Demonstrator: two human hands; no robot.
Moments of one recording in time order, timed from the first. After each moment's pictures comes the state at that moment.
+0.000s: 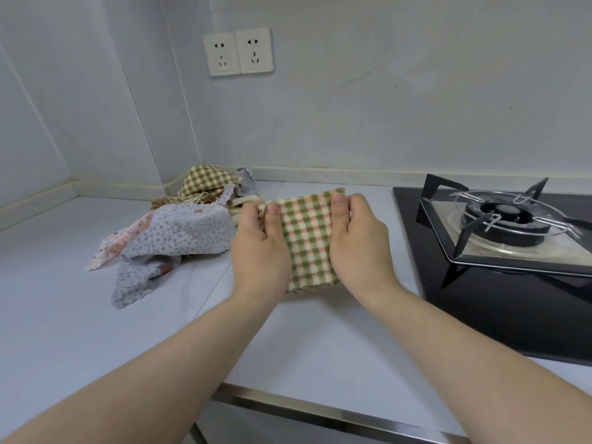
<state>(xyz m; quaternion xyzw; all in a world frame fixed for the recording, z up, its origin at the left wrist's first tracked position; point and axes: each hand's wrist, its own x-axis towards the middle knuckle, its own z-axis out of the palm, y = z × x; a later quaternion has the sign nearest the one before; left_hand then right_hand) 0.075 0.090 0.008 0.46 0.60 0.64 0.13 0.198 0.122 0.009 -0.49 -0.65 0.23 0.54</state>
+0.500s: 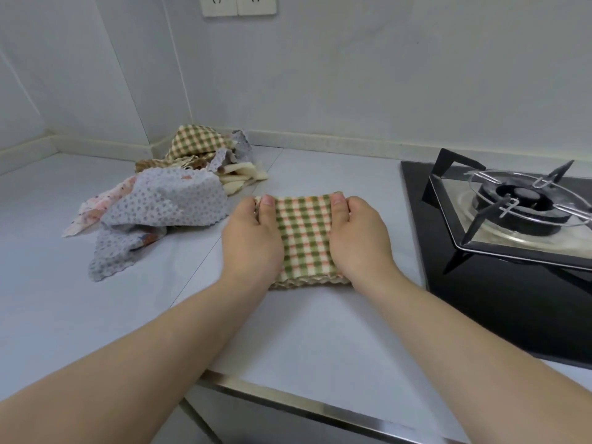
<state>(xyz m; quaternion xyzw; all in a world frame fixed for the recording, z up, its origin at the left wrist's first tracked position) 0.069 0.101 -0.014 0.44 0.68 0.57 0.16 0.201 0.142 -0.014 -0.55 -0.64 0.28 0.45</state>
